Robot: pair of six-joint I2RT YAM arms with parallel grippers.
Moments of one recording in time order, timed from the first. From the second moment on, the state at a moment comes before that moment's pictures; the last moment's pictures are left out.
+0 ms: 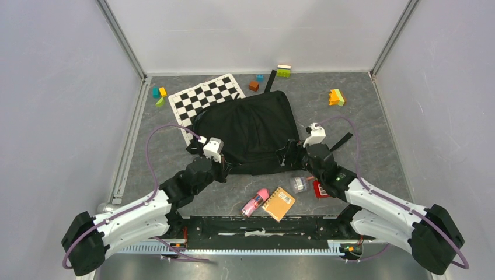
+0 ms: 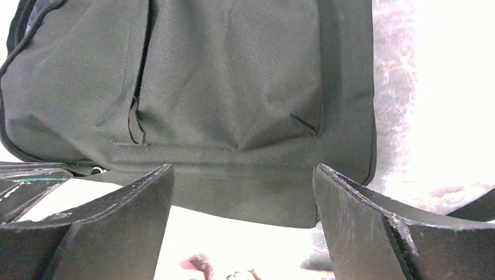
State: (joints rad) left arm -0.85 0.80 0.34 0.03 -0.24 -0.42; right arm 0.73 0.97 0.47 0.08 0.25 0.54
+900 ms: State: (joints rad) left arm -0.85 0.80 0.33 0.03 -0.23 -0.43; right arm 0.74 1.12 0.27 0.50 0.22 0.97
